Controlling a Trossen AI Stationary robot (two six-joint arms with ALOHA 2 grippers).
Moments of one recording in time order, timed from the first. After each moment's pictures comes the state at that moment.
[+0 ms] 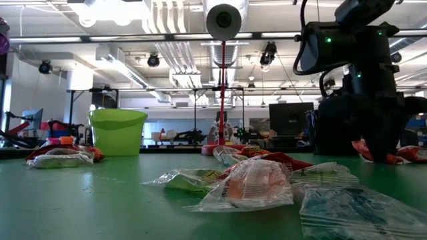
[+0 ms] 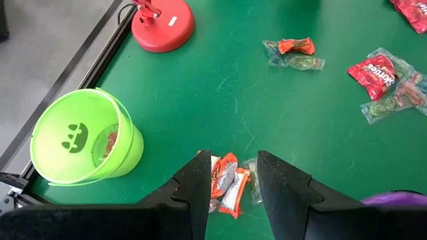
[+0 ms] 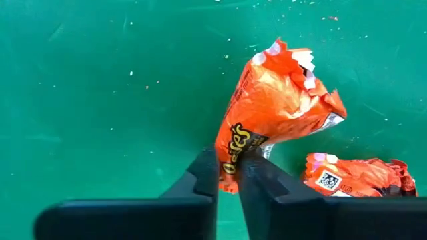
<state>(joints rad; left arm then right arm) -0.61 1.09 1.45 -1.56 -0.62 -0.88 0.09 1.58 0.76 -0.81 -0.05 1.28</state>
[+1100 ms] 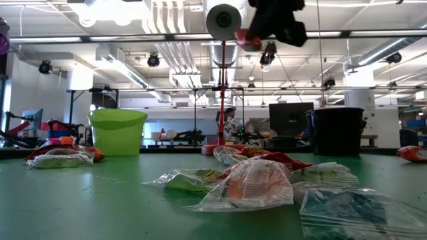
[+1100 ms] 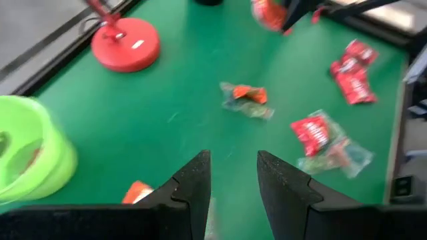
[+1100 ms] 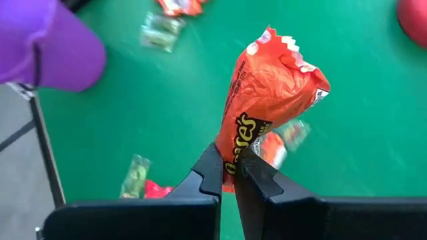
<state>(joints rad) -0.61 1.16 1.44 -1.28 -0.65 -0.97 0.12 1.53 1.35 -0.71 0.08 0.69</state>
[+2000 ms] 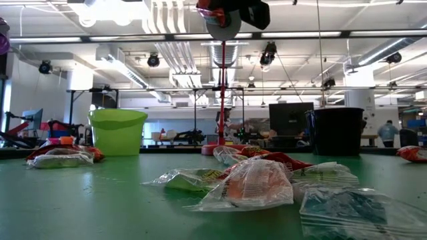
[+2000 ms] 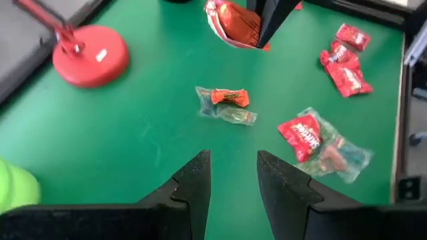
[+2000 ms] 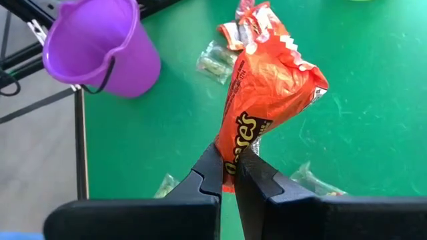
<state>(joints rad) -0.54 1.34 1.45 -1.10 -0.58 -0.86 0.13 1.69 1.61 -0.70 0.02 0.49</state>
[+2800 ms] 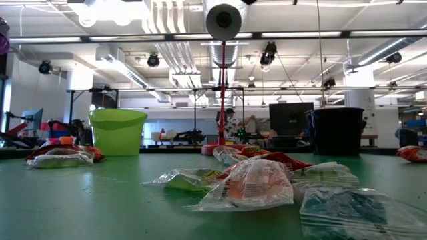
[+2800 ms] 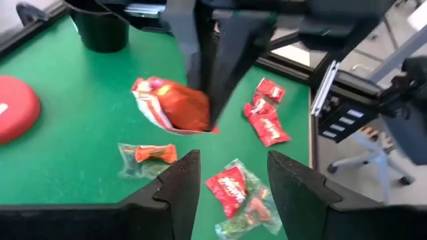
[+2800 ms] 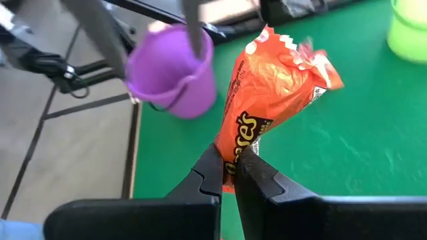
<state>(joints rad) -0.48 1.40 1.47 -0.71 -0.46 -0.63 0.19 1.68 1.64 -0.57 -0.04 0.40</state>
